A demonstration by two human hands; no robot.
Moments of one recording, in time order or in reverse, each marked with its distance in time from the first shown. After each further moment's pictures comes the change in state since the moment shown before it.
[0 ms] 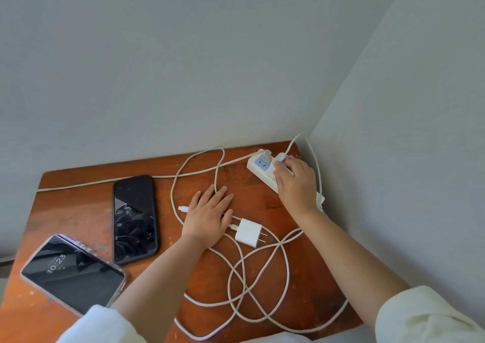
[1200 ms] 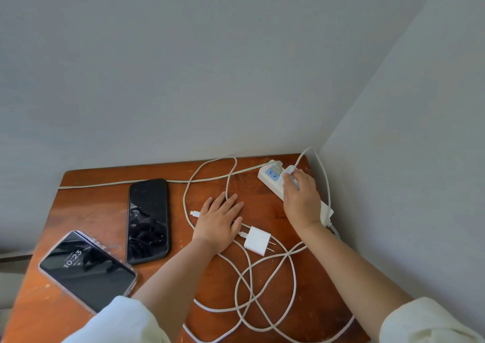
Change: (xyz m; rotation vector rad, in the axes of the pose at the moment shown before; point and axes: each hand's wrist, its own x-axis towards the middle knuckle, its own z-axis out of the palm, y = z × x) left_hand 0.000 -0.001 -0.001 0.003 -0.008 -0.001; right_hand -0.001 -0.002 0.028 0.198 0.032 0.242
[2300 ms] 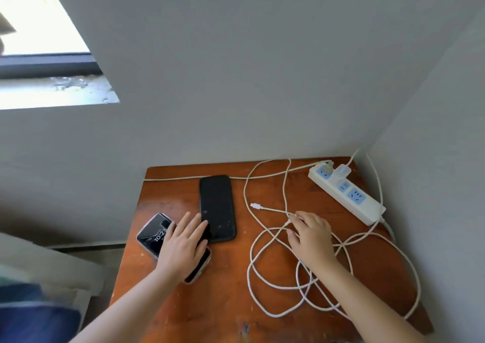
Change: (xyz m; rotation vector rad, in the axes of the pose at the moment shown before) left_hand -0.155 -0.132 -0.036 0.026 0.150 -0.154; right_hand -0.103 -0.083 0.007 -0.090 -0.187 -0.263
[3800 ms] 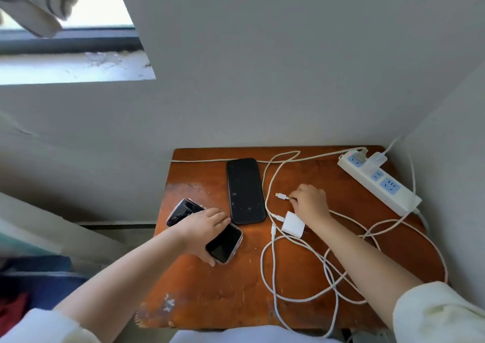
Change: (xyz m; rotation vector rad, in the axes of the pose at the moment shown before) left_hand 0.009 -0.042 -0.023 0.322 -0.503 0.428; right_hand 0.056 -0.041 0.037 -0.137 -0.264 -0.007
